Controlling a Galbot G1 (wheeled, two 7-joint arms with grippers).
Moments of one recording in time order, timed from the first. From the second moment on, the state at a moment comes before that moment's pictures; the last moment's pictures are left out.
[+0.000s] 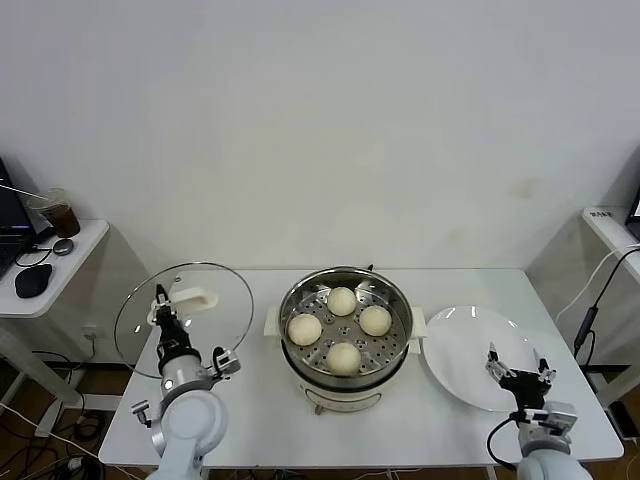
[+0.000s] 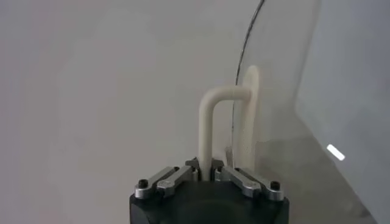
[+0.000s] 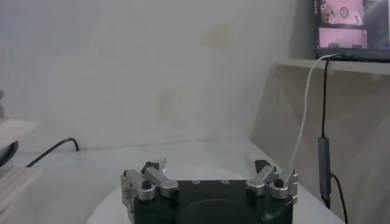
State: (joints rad) left arm 1.19 -1.45 -0.41 -1.95 1.59 0.64 0.20; right arm -1.44 1.37 0.81 1.86 0.27 -0.16 0.03
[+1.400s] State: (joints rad) left arm 1.00 -1.60 0.13 -1.82 1.66 0.69 0.32; right arm -1.43 1.39 0.83 1.81 0.24 -0.16 0.02
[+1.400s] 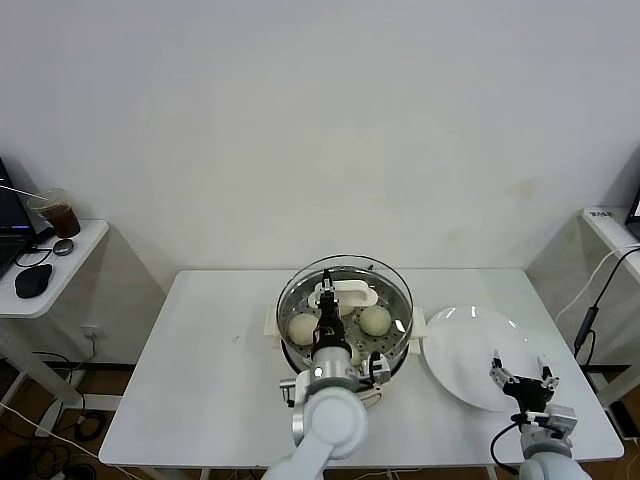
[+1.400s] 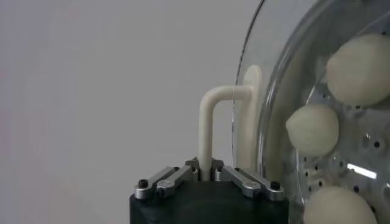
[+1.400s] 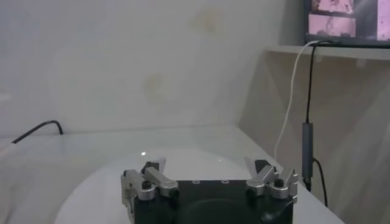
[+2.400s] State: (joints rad) left arm 0.98 -1.60 0.14 -1.71 1.71 0.69 0.32; right arm -1.42 1.40 0.82 1.79 0.23 -0.16 0.02
